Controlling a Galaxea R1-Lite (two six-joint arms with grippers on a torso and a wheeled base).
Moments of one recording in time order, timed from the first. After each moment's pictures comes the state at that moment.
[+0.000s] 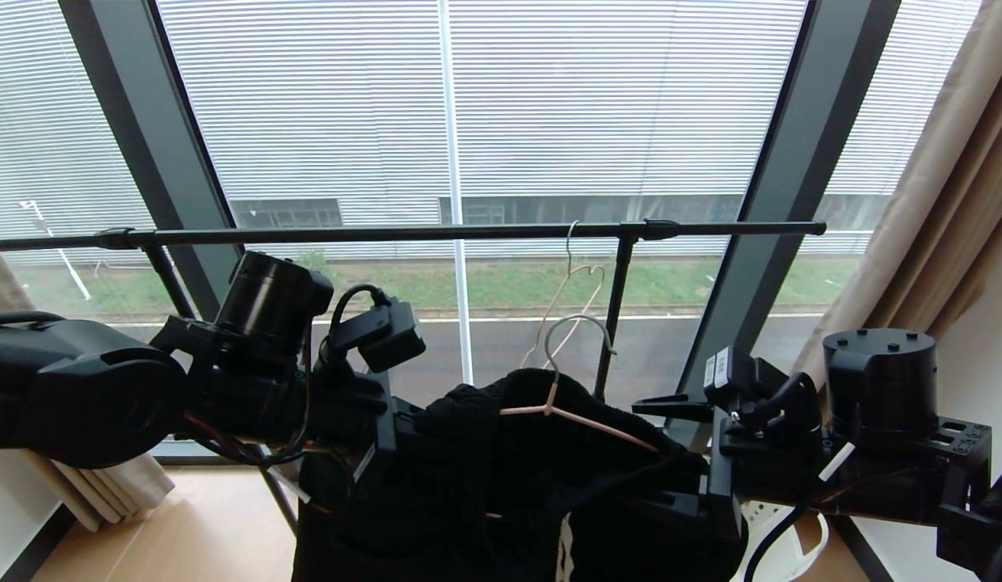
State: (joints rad) left arm -0.43 1.72 -0.95 -0.01 -0.68 0.55; right arm 0.45 1.68 -0.50 -0.69 0.54 -0.30
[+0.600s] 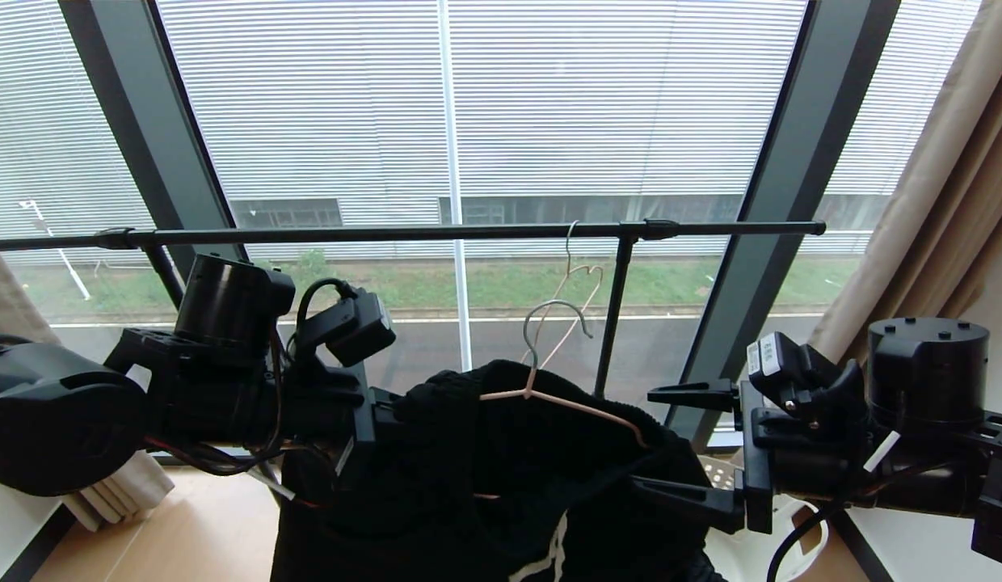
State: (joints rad) left arm -0.38 1.67 -0.85 -0.16 -0.68 0.52; right arm 0.38 1.62 -0.49 -0.69 0.66 -0.30
